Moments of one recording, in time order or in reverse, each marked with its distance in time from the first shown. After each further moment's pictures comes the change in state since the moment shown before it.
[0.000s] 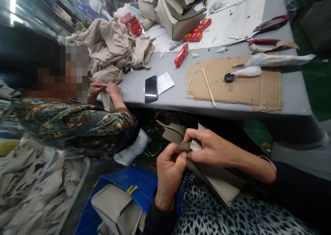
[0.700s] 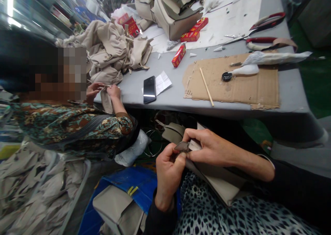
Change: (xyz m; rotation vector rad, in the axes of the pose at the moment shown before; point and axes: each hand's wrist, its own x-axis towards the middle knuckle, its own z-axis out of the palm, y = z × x) left_hand 0.000 0.000 0.000 0.015 0.005 0.014; right_hand -0.001 0.001 -0.001 0.000 0.000 -0.005
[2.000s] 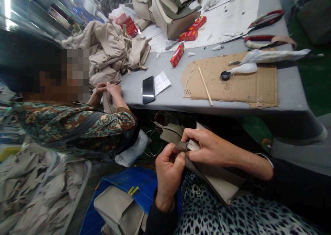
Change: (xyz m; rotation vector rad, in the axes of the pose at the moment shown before) left_hand -0.001 0.002 0.001 0.056 0.042 0.021; right_hand 0.000 -0.001 -0.001 -0.052 0.005 -0.036
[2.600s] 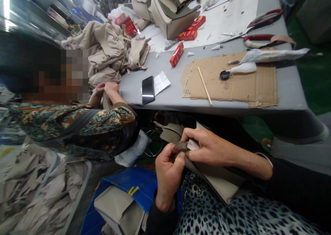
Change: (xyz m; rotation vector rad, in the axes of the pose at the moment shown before) left_hand -0.001 0.001 0.001 0.004 0.004 0.006; right_hand 0.000 0.001 0.001 0.011 0.003 0.000
